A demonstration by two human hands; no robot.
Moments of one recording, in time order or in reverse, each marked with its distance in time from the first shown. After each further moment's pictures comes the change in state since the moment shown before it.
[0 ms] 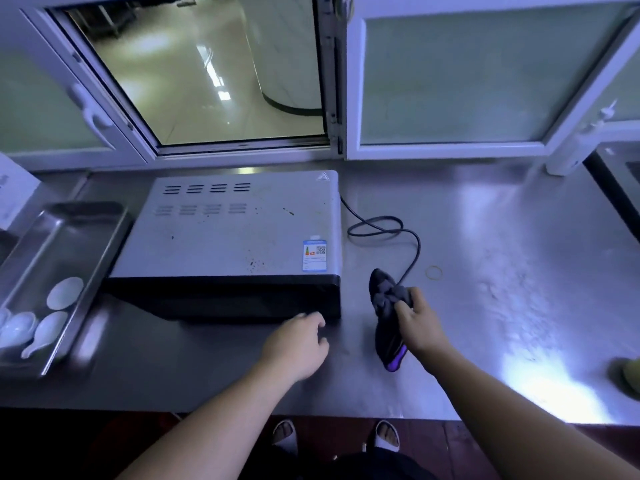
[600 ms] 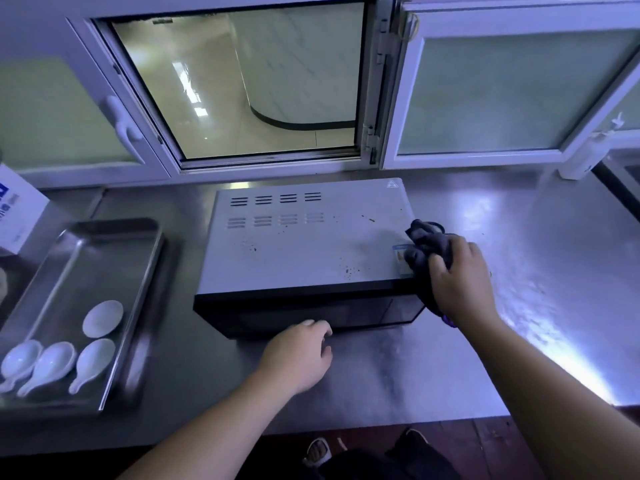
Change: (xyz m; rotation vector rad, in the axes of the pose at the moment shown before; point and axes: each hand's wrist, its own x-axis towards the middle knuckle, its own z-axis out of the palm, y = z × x) left_hand -0.015 -0.179 -0.071 0.025 0.075 0.263; right_hand -0.026 -0.123 0.108 -0.431 0.485 -0.320
